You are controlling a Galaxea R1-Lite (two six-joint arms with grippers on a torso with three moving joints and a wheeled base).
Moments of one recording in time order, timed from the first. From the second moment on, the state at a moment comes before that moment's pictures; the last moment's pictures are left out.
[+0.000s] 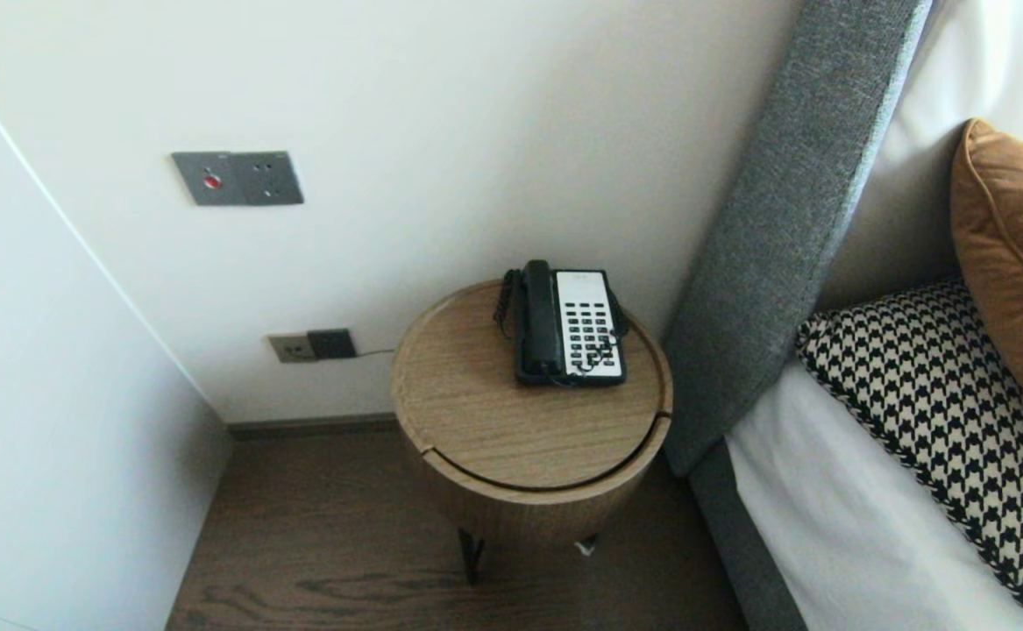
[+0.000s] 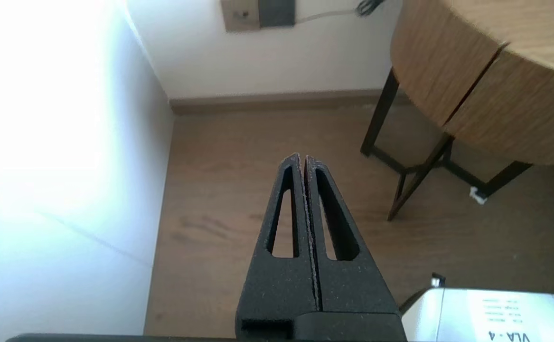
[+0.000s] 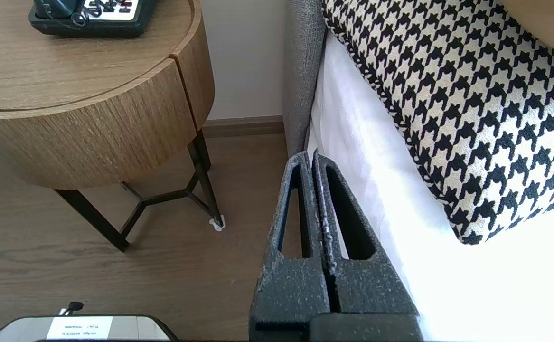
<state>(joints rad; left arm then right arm) 0.02 0.17 0.00 -0.01 0.00 0.03 0.00 0.00 0.00 0.01 -0.02 -0.01</state>
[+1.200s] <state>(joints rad) 0.01 0.00 0.00 -0.01 0.01 0.00 0.00 0.00 0.00 0.01 -0.02 -0.01</state>
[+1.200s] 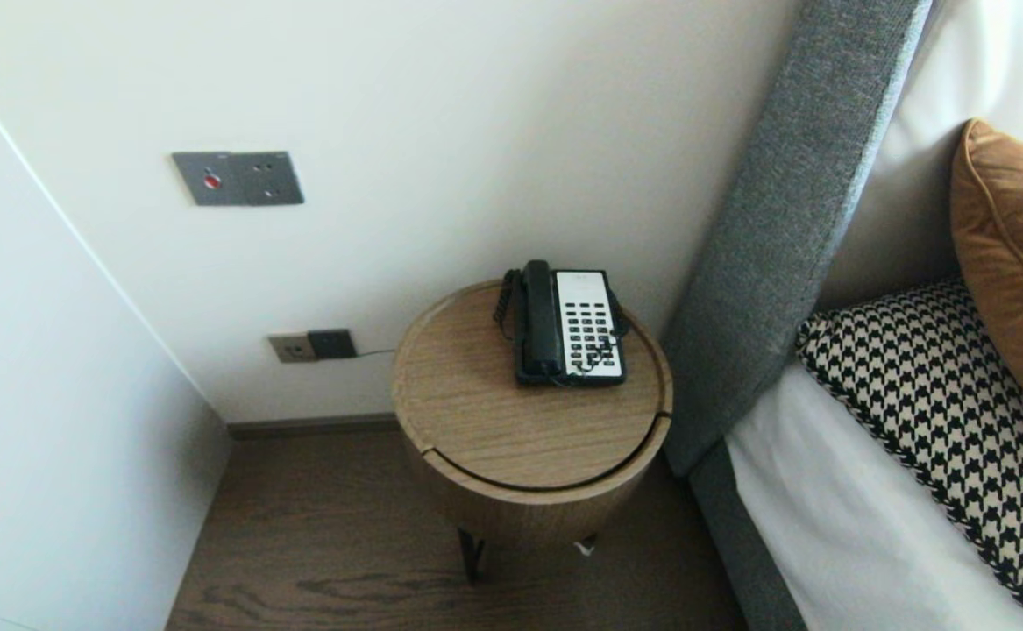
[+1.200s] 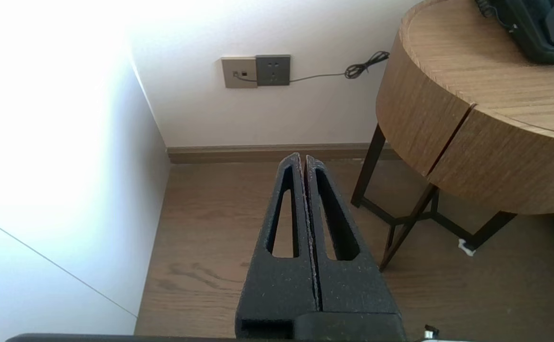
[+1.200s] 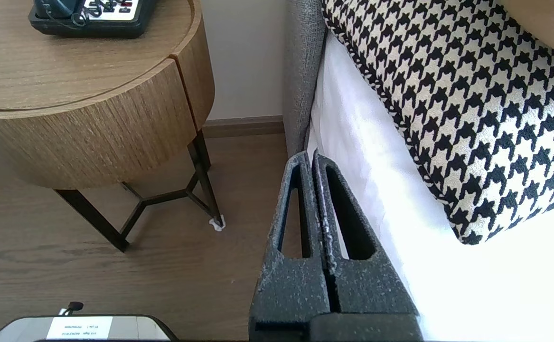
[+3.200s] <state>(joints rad) 0.01 0.00 0.00 -0.01 0.01 0.00 0.06 0.62 -0.60 0.04 0.04 0.03</state>
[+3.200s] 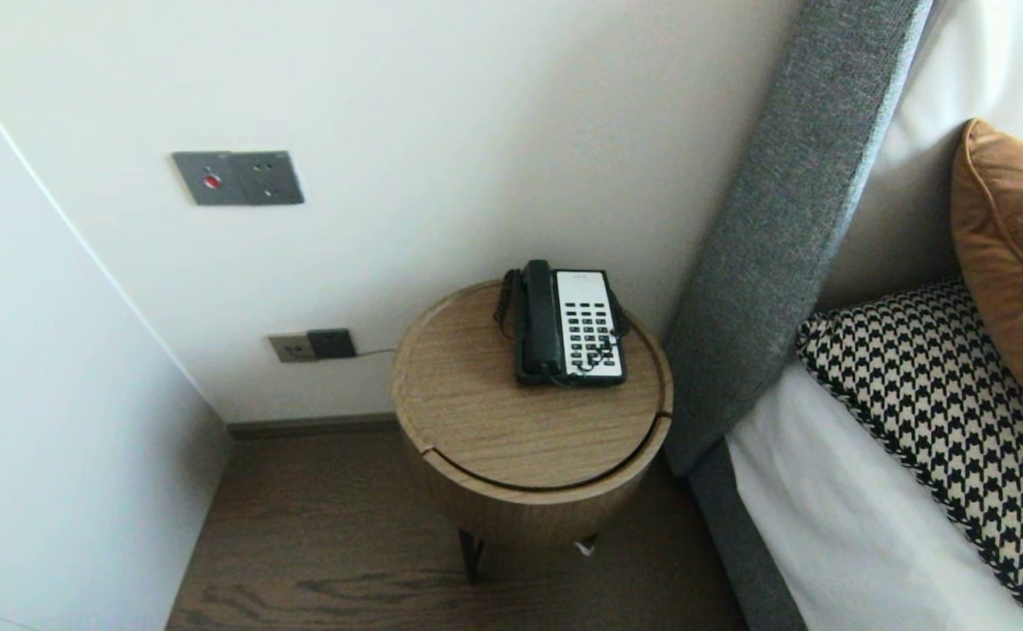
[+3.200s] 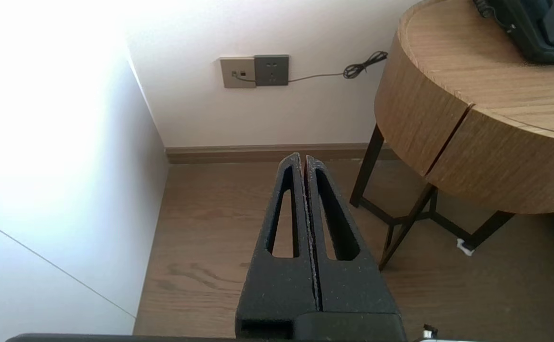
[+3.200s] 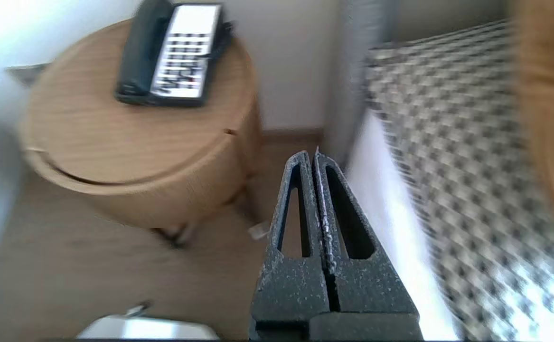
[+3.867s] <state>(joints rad) 0.01 0.00 0.00 -0.01 0.01 0.00 0.46 1.47 -1.04 0.12 -0.06 0.34</state>
